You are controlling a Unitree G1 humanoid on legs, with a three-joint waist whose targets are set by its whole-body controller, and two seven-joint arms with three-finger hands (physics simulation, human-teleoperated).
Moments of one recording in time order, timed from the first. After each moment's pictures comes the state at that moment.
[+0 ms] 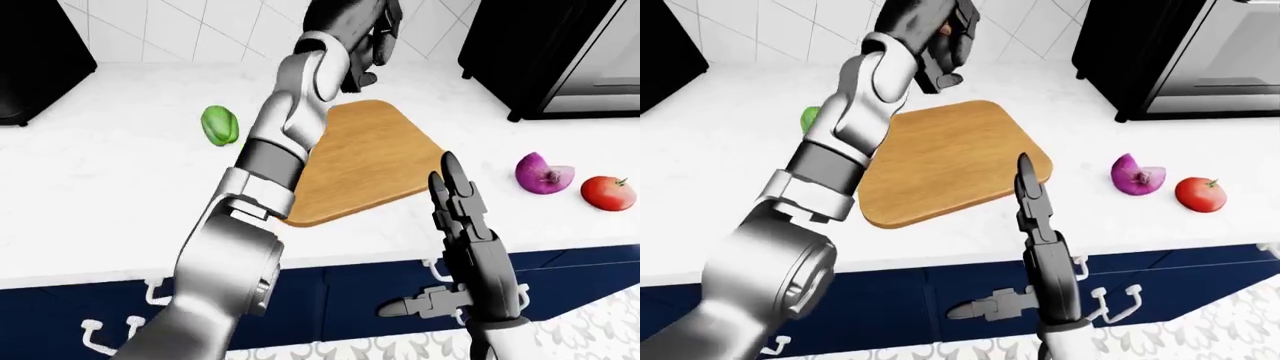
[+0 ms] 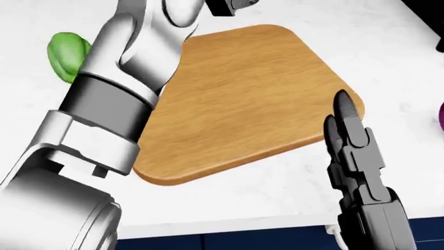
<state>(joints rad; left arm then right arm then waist) -1.44 0.03 -0.08 0.89 0.86 -0.05 0.00 0.29 -0.02 0.06 -0.72 -0.13 0.06 0.15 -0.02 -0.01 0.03</state>
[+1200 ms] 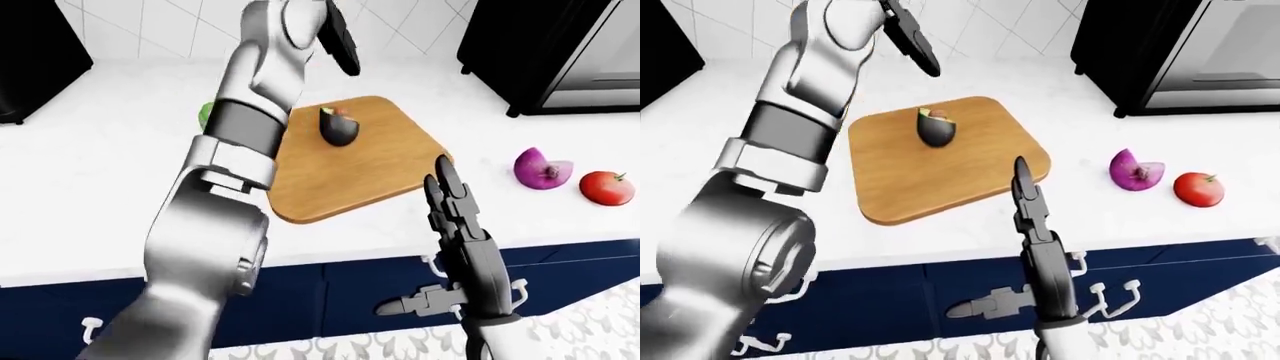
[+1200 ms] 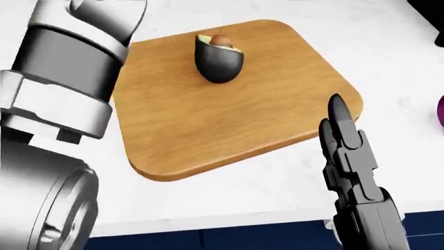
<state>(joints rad) -1.57 0.10 0.01 0.92 0.82 0.00 -0.16 0.28 -0.02 0.06 -0.68 -0.12 0.04 0.15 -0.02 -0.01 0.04</state>
